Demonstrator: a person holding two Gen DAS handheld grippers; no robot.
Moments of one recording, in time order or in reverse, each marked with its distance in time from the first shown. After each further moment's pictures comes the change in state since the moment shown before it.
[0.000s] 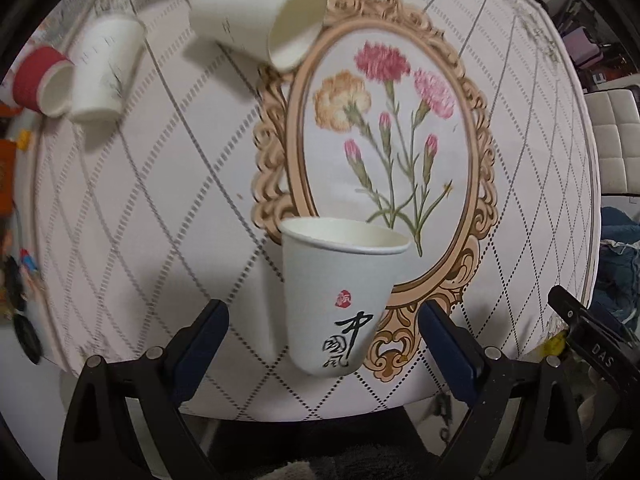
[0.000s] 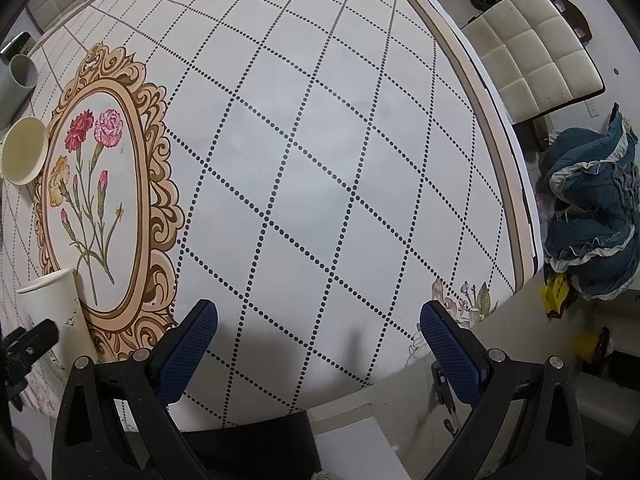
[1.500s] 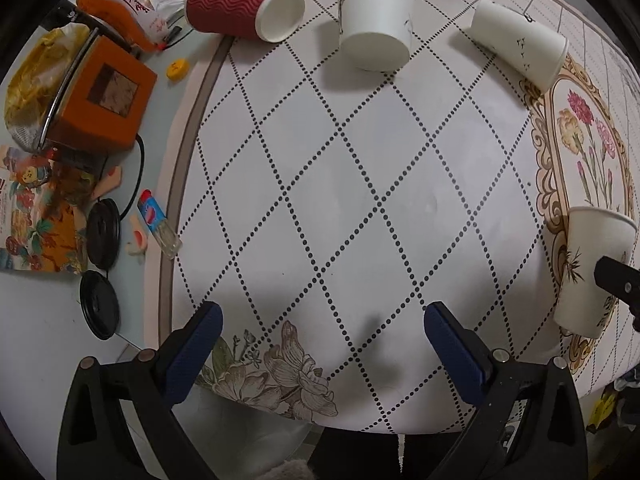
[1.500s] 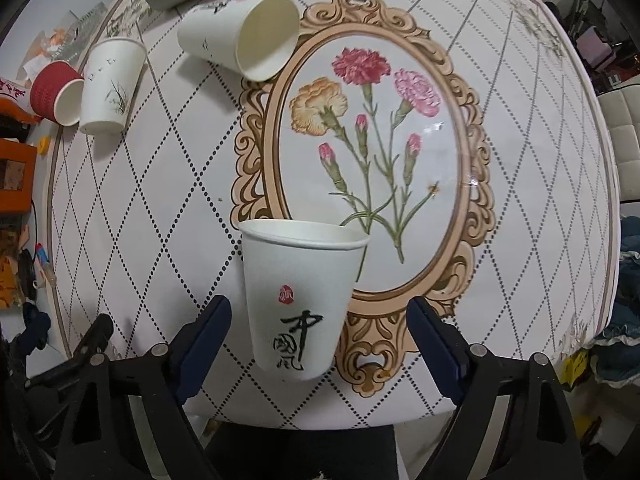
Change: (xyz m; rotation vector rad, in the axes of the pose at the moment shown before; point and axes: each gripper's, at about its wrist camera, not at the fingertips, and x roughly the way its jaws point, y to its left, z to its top) left arm -0.002 0.164 -0.064 -0.167 -0.129 0.287; right arm -0.024 0.223 -0.048 -0.300 0.020 0.164
